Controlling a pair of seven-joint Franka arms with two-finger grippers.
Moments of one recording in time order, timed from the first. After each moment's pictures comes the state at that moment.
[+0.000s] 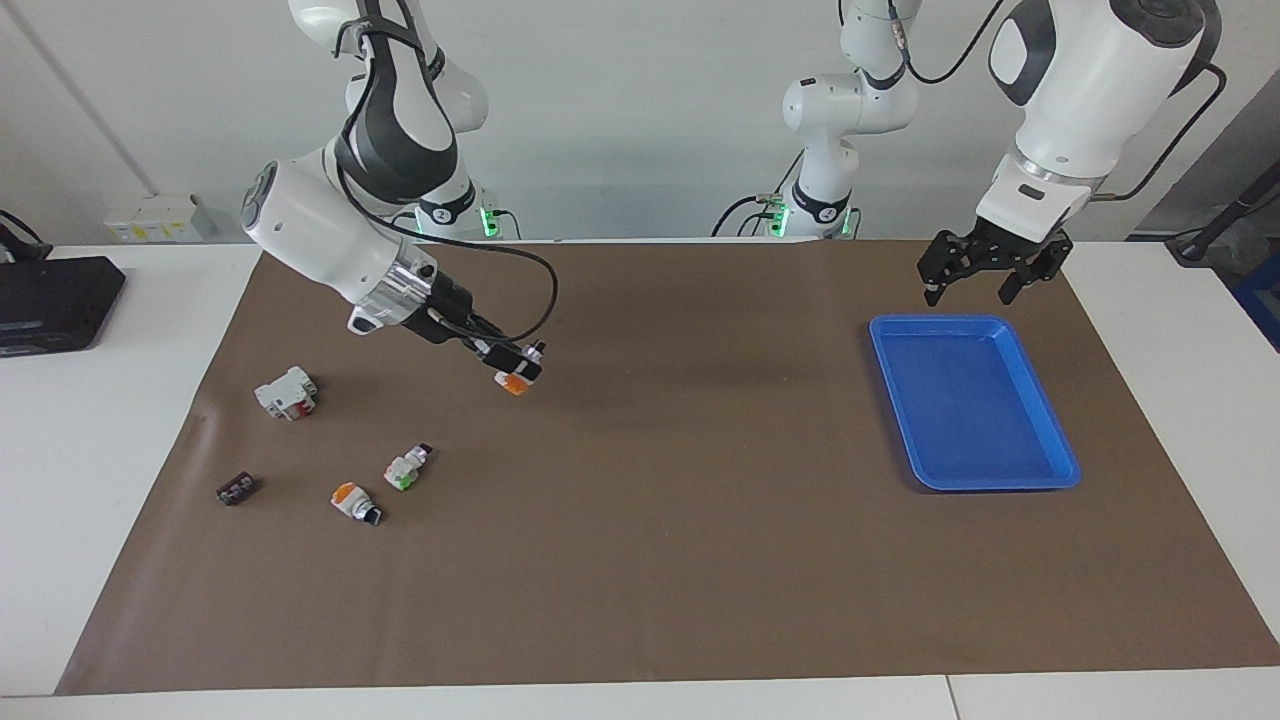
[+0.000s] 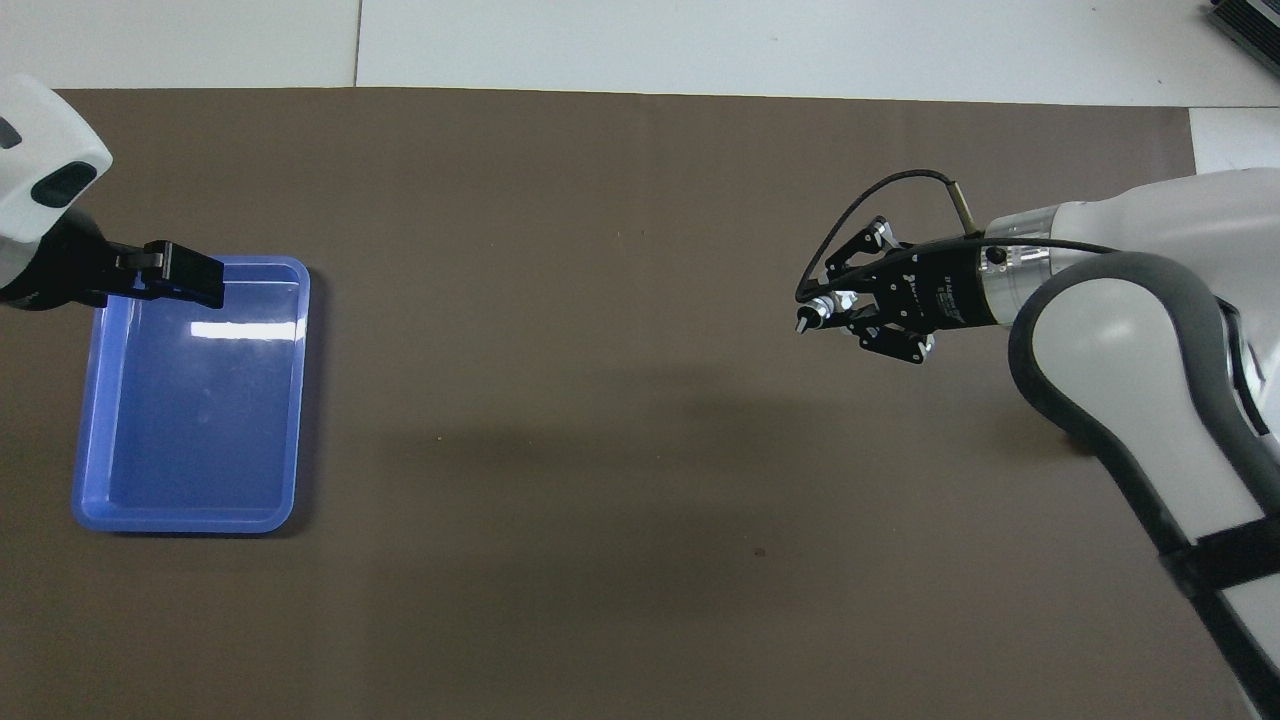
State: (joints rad) left arm -0.02 0.04 -0.11 -1.56 0.01 1.63 -0.06; right arm 0.00 0.16 0.28 -1.83 0.88 2.21 0.95
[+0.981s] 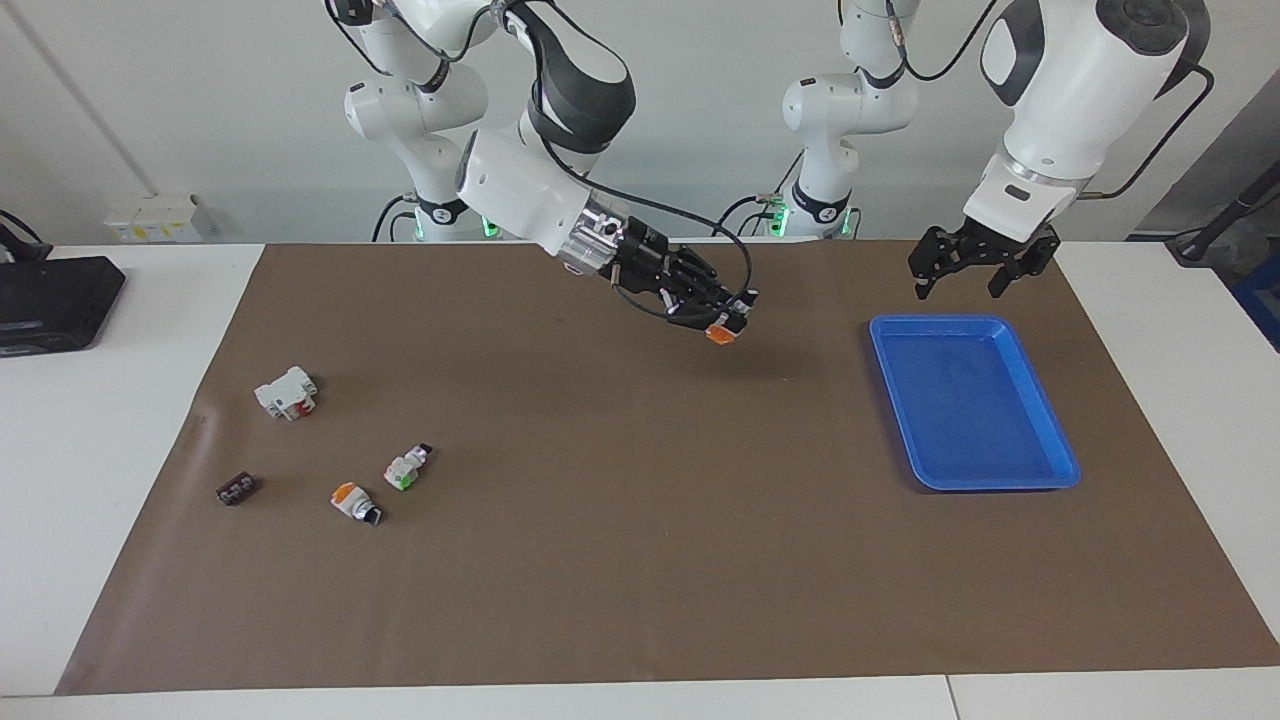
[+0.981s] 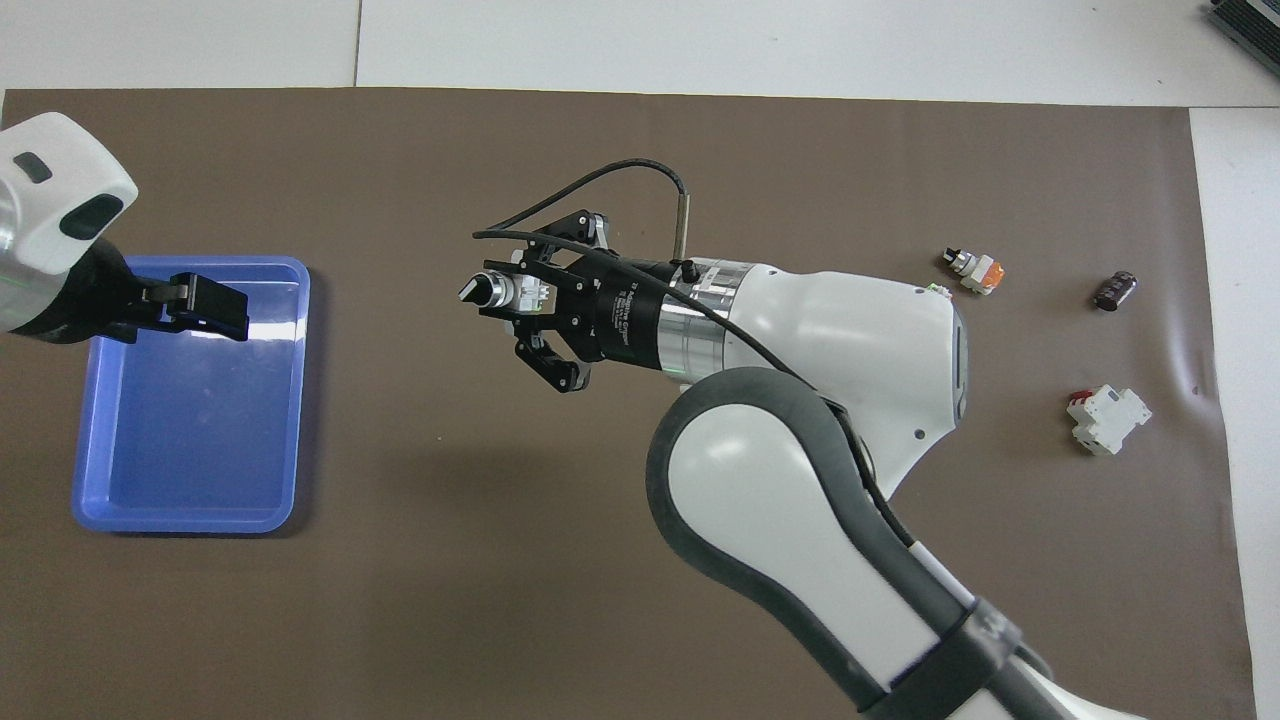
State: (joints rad) left arm -0.02 0.00 -0.11 -1.64 -0.09 1.61 -0.09; right arm 0.37 0.23 0.29 -1.74 1.18 2.60 1.30
